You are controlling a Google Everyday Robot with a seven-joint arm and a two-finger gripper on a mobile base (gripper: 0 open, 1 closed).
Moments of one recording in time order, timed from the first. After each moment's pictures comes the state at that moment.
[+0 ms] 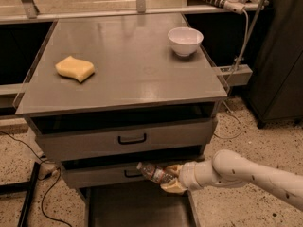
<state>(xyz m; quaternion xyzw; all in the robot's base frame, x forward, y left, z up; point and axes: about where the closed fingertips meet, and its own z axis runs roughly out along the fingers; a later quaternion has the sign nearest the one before) 0.481 -0.071 0.474 -0.57 0.71 0.25 0.33</state>
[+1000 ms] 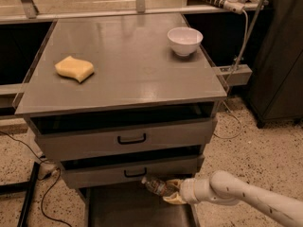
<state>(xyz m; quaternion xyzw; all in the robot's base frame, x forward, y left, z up) 0.487 -0.088 0.343 -0.58 0.69 0.24 0.36</state>
